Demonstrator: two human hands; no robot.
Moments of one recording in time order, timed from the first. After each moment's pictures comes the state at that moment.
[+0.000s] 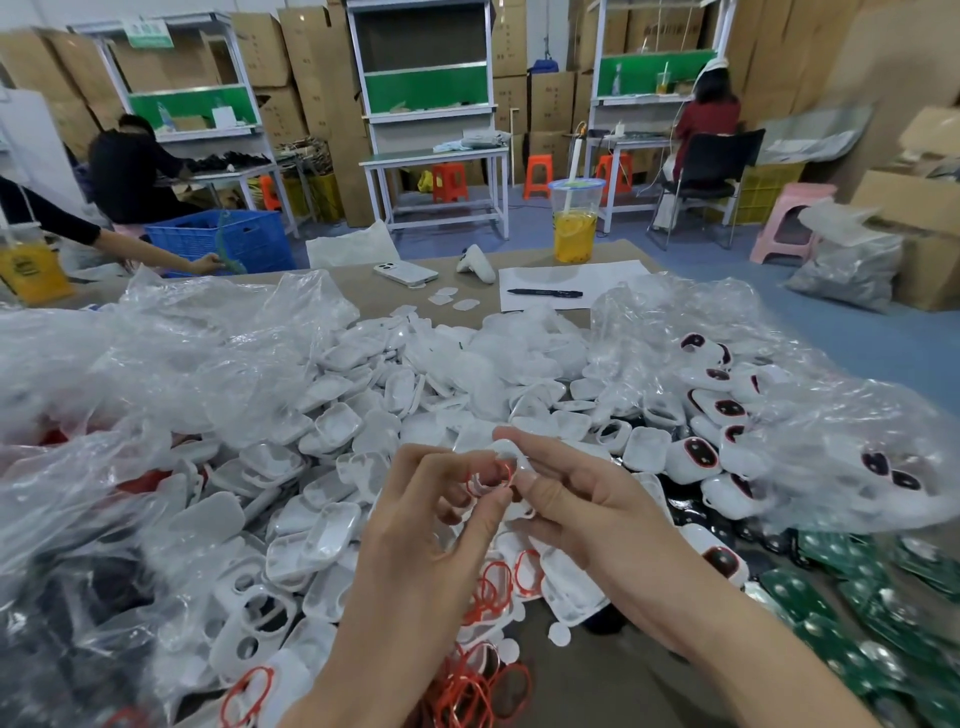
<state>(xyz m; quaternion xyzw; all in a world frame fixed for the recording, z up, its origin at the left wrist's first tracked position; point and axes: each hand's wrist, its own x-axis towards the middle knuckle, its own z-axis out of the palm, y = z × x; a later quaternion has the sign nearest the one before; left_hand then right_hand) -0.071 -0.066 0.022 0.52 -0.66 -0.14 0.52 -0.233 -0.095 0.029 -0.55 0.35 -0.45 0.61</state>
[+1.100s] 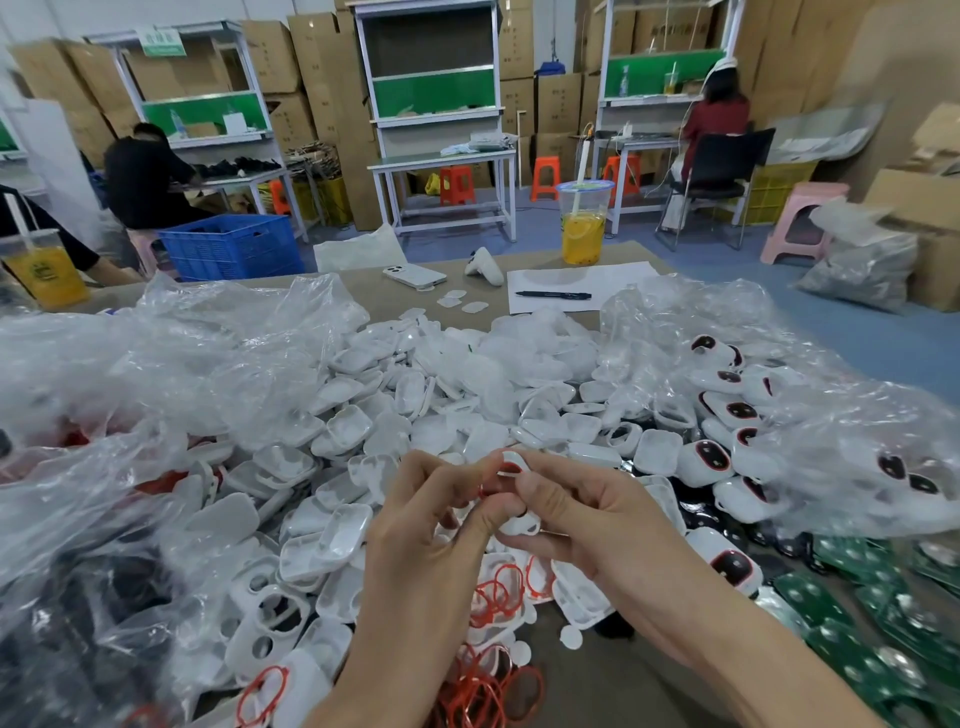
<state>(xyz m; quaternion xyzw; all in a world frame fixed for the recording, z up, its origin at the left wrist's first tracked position) -0.074 -0.066 0.026 0.52 -0.60 -0.21 0.57 -0.227 -0.092 0.033 -0.52 0.30 -0.46 0.66</state>
